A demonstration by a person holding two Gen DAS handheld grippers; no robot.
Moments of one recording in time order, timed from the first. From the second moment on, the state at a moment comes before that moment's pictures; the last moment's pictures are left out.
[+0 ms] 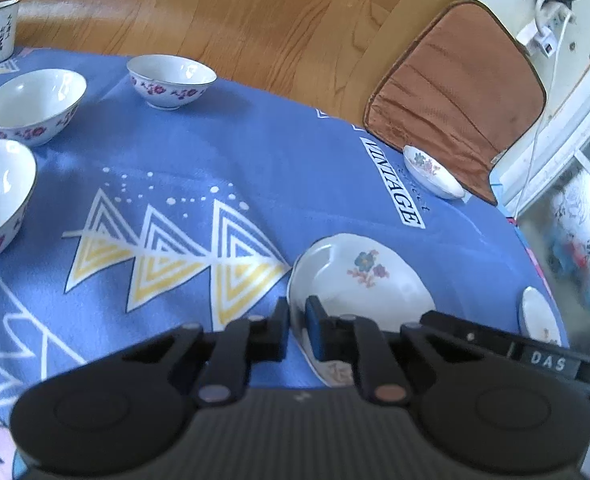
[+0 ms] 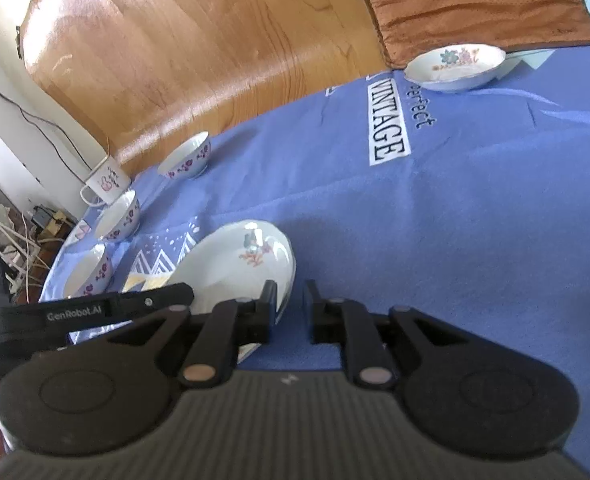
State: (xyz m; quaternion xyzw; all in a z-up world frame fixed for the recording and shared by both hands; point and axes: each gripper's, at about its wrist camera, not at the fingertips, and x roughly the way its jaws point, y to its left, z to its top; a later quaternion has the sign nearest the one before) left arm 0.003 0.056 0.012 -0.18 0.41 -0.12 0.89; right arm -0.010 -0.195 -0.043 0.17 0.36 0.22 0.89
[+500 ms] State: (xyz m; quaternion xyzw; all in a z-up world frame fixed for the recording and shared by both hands) left arm -0.036 0.086 0.020 -0.20 0.40 -0.08 0.89; right arm -0.035 -0.165 -0.032 0.14 0.34 0.25 0.89
